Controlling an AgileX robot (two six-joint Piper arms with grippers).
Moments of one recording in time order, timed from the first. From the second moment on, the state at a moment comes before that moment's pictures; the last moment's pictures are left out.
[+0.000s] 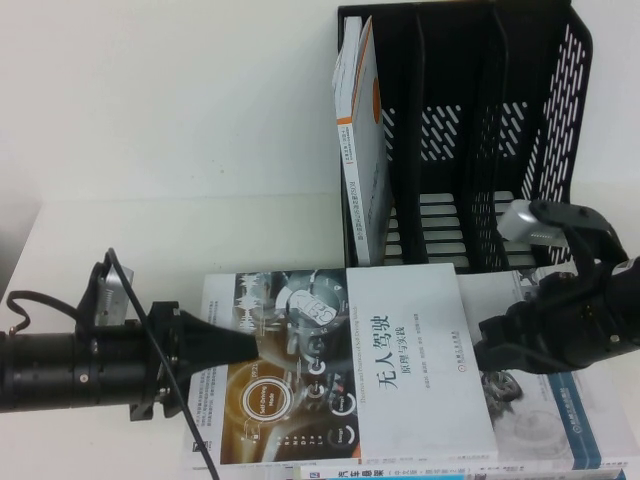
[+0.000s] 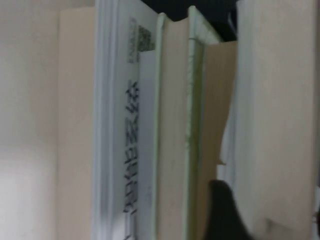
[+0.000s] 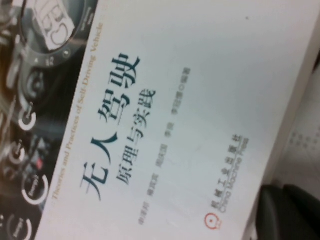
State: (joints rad) right arm 0.35 1.52 -0.90 0.75 0.69 -0.42; left arm 0.05 1.70 -0.67 -1.56 1.17 0.96
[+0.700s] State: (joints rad) right arm 0.36 1.39 -0.91 0.15 0.73 -0.15; left arm 0.05 1.60 -0.70 -1.53 1.17 0.91
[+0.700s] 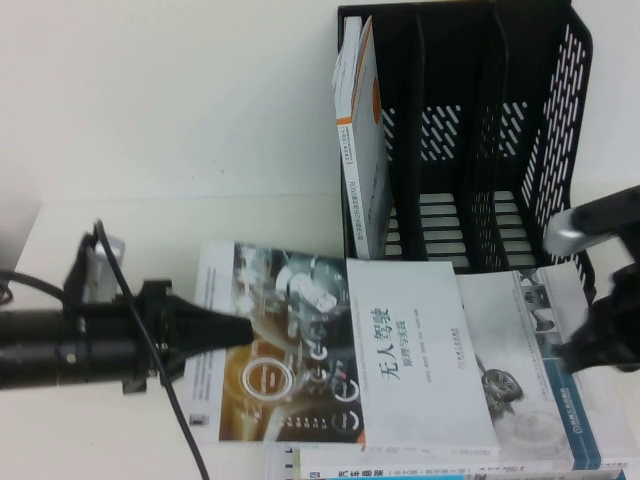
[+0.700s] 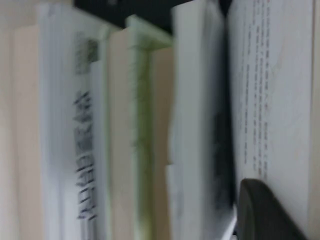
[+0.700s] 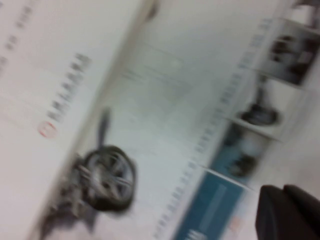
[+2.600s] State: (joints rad) right arm 0.36 0.85 -0.90 -0.47 0.92 0.37; left arm -0.32 1.79 -1.79 -0.86 0.84 0.09
